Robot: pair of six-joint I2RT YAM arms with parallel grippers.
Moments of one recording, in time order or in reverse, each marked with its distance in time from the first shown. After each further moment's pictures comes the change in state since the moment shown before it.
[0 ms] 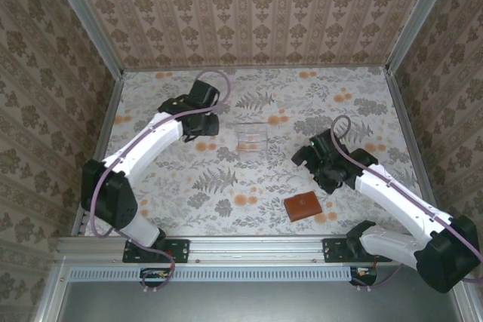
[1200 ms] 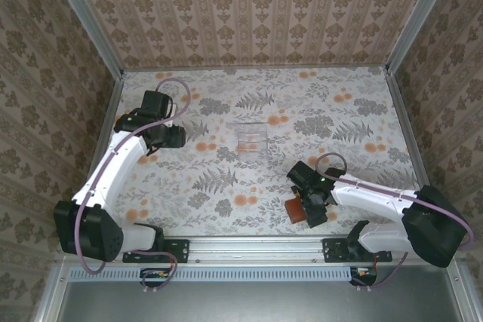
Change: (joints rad) left arm 0.275 -0.244 -0.179 -0.073 0.105 0.245; right arm 0.241 0.176 -0.200 0.078 -0.008 0.705
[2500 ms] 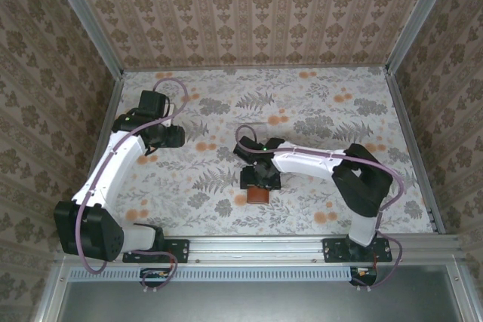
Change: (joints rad) left arm 0.026 0.000 -0.004 0.003 0.036 0.000; right arm 0.125 0.587 0.656 -0.065 -0.045 -1.093
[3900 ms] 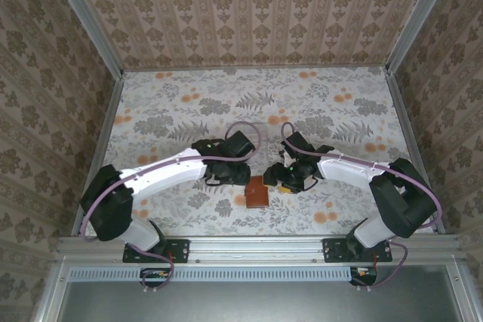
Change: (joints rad) left arm -0.750 0.235 -0.087 0.172 0.003 -0.637; right arm -0.309 -0.323 -0.465 0.370 -0.423 -0.112
